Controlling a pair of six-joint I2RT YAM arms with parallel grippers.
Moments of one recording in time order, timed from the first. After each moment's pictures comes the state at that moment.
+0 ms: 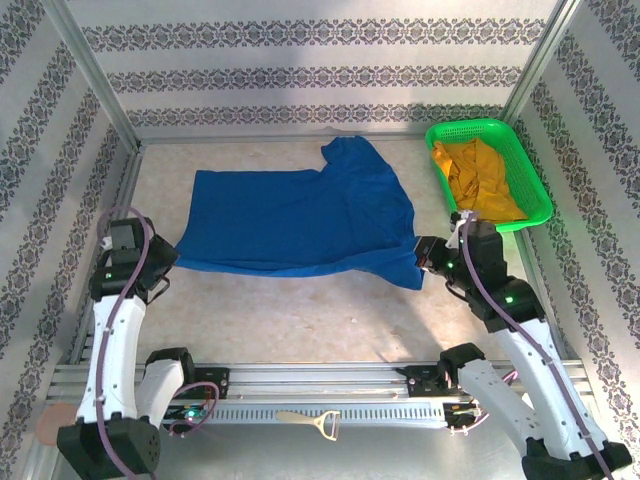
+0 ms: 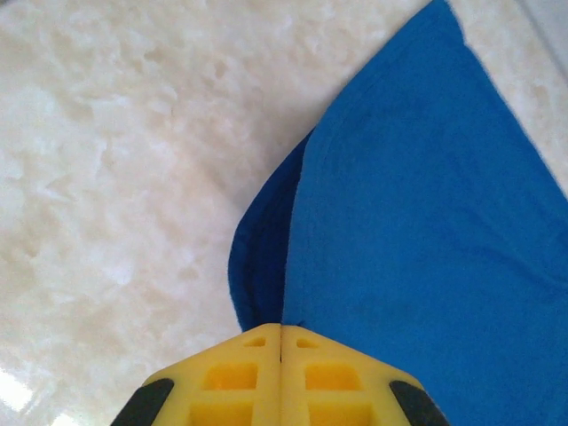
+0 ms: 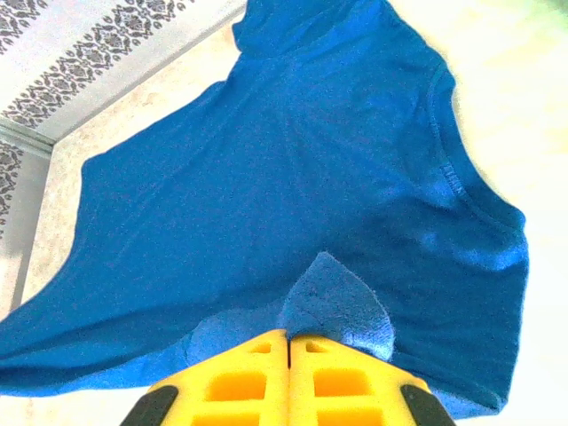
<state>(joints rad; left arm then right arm) 0.20 0.88 0.84 -0.87 -0.02 -0.74 0.28 0.71 0.84 -0.75 -0.11 0.67</state>
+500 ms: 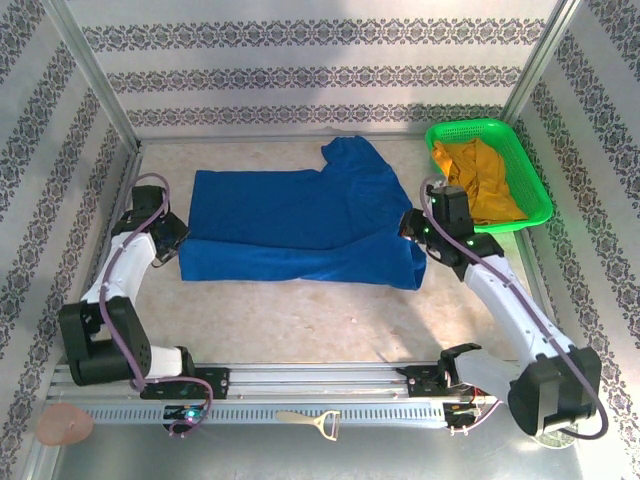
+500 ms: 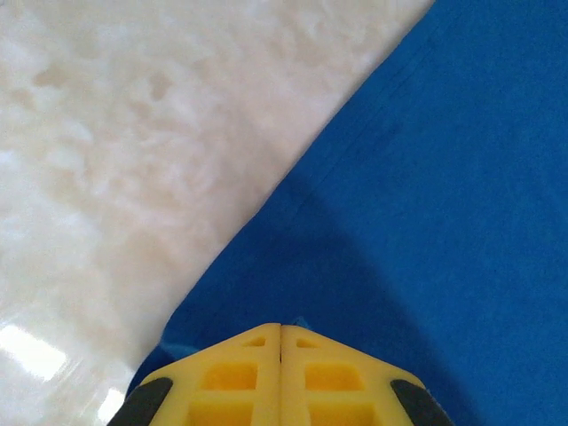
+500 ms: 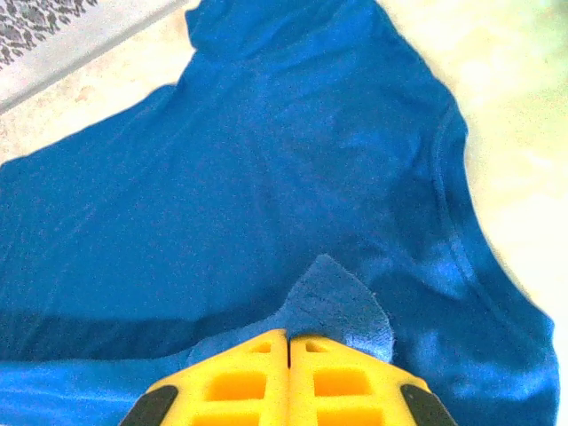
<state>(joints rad) 0.20 1.37 0.94 -0.62 0.01 -0.66 0.22 1.12 0.88 -0.47 -0.11 0.56</state>
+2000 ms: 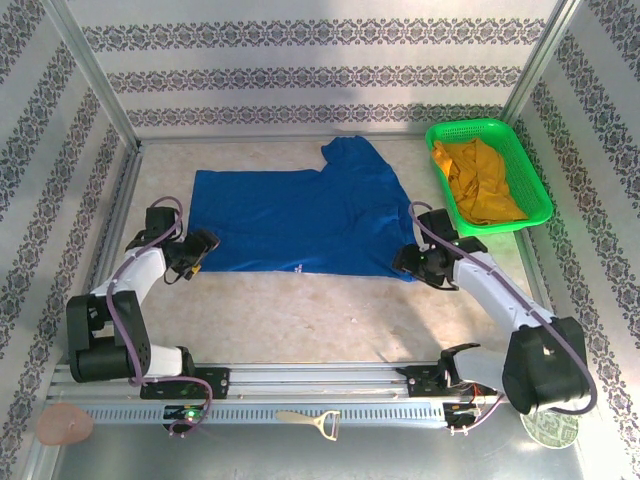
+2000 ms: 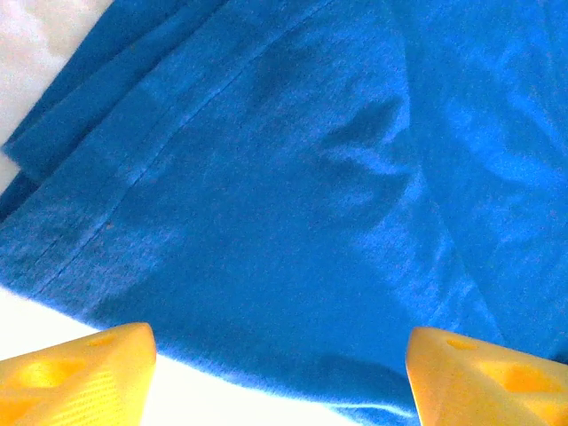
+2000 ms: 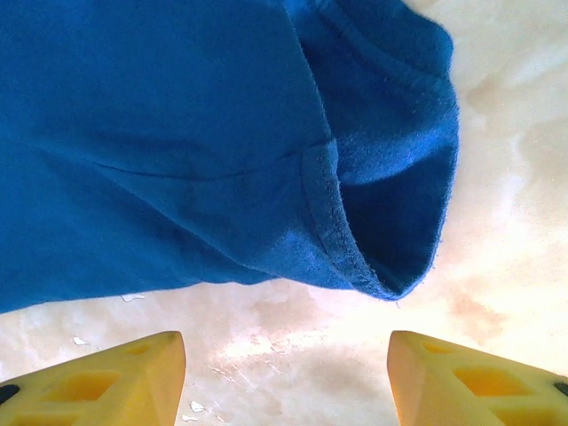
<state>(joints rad) 0.17 1.38 0.73 -0.44 0.32 -0.76 0.22 1.23 0.76 -0.73 -0.11 0.63</state>
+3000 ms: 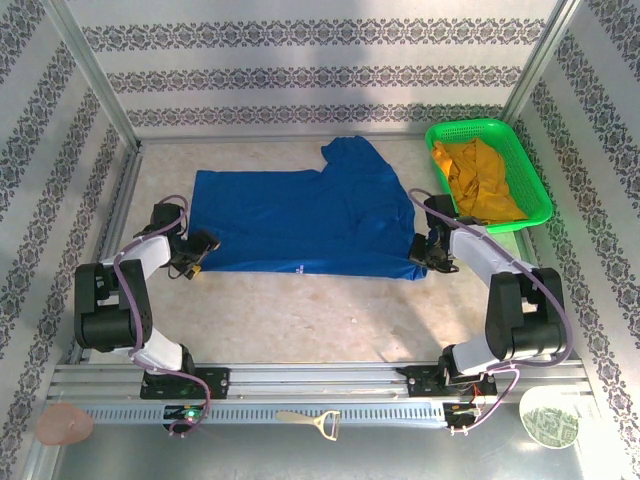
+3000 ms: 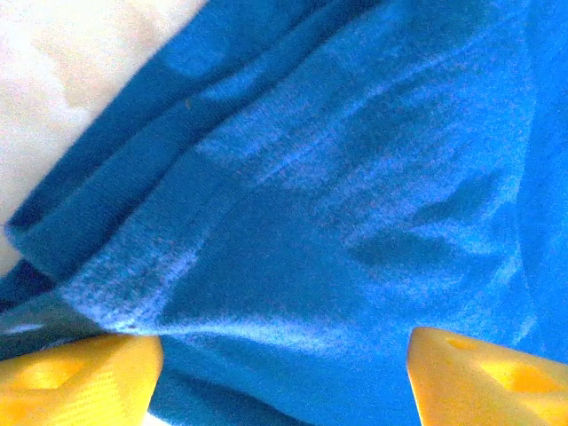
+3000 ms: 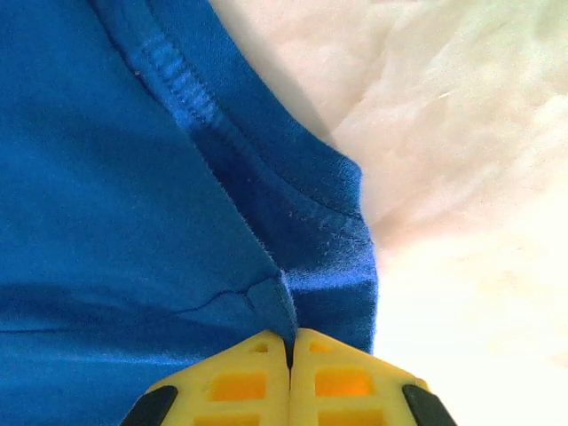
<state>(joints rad) 0.17 1.55 0.79 -0.42 0.26 -0.76 0.08 1.47 0.88 -0.71 -0.05 0.49</state>
